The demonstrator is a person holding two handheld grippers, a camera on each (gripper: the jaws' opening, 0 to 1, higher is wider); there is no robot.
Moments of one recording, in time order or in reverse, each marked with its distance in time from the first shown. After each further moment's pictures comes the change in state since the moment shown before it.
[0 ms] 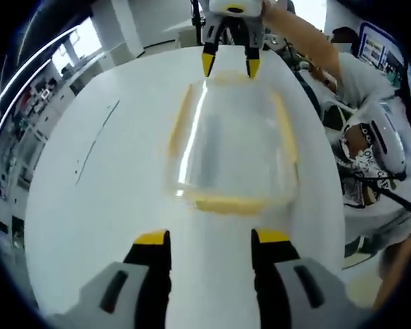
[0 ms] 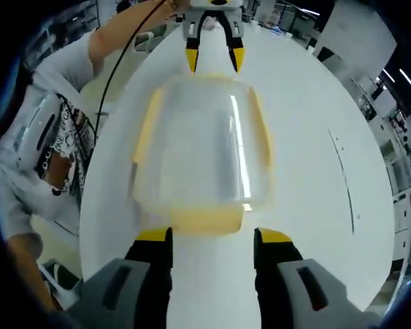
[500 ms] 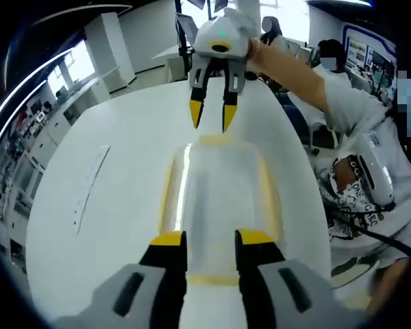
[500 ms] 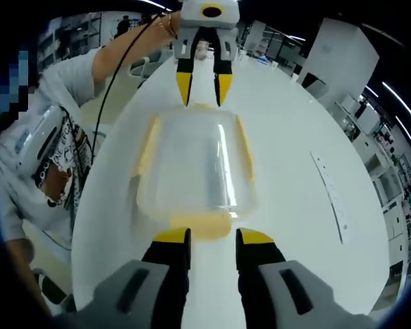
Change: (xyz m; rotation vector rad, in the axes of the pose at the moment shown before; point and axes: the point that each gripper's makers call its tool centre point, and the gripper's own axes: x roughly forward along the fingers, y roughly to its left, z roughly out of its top) left arm 0.021 -0.044 0.095 0.102 -0.089 -0.096; right arm -0.009 0.001 0.020 -0.024 -0.193 -0.072
